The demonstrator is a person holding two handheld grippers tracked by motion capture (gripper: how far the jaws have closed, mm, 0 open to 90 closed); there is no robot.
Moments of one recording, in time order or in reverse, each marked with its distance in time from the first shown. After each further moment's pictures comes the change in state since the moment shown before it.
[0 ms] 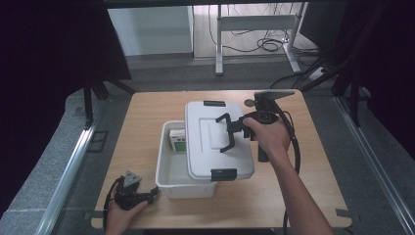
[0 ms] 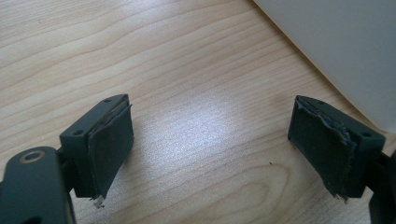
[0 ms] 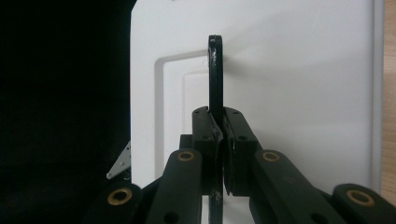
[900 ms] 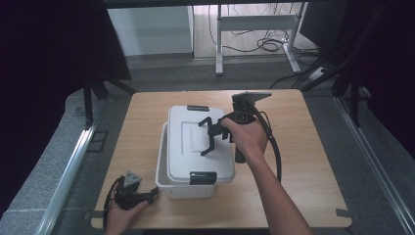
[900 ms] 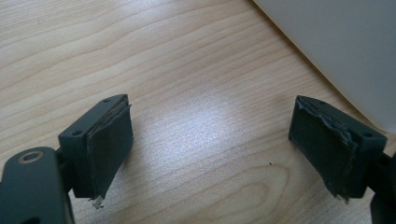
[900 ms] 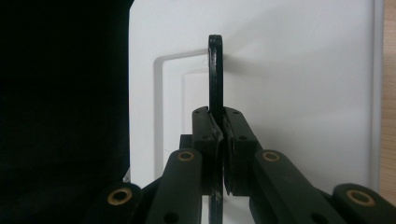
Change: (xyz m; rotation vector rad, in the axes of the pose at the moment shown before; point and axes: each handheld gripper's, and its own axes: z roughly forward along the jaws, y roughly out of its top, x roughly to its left) left arm 0.000 0.000 0.000 0.001 -0.002 0.000; right arm 0.034 -0.006 0.039 0.058 -0.008 0.055
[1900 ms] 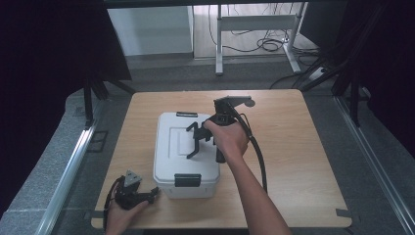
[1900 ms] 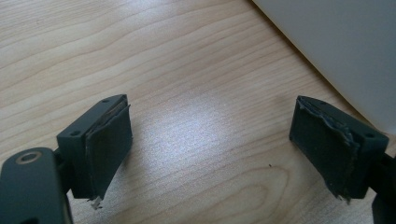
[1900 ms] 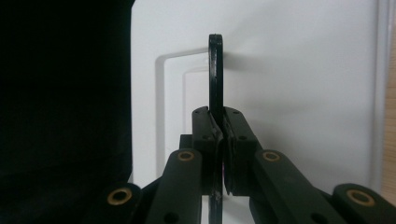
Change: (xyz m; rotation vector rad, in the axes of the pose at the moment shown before) left arm 0.000 0.001 0.001 0.002 0.000 0.000; right arm 0.012 0.002 0.047 0.062 -0.029 0.052
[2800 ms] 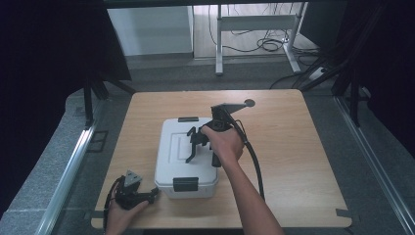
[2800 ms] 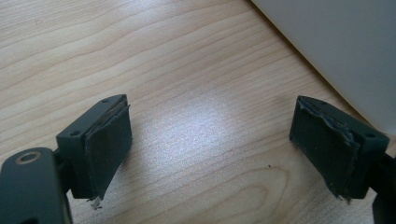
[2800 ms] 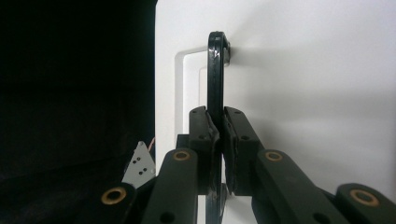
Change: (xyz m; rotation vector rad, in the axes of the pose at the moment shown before) left arm 0.000 0.000 0.000 0.004 0.000 0.007; right arm -0.013 -0.003 0.024 0.006 0.015 0.020
